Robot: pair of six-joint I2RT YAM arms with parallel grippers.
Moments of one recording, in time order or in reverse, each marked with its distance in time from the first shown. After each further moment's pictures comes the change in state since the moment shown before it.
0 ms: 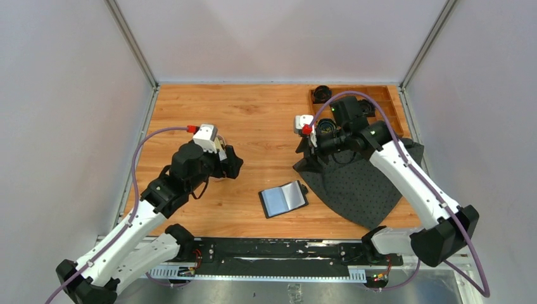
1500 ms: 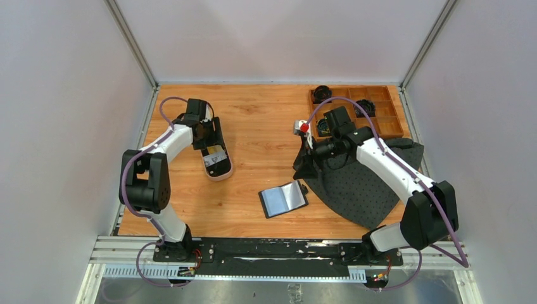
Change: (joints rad) left arm 0.513 0.944 0.406 -0.046 0.175 0.061; right arm -0.079 0.102 -0.214 0.209 -0.155 0.154
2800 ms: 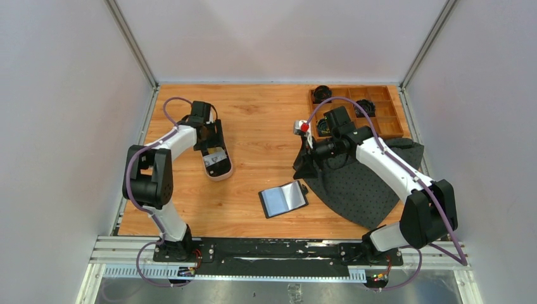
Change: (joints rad) left arm -0.024 0.034 -0.023 0.054 -0.089 0.024; right arm -0.006 0.011 0.000 0.000 -0.008 -0.001
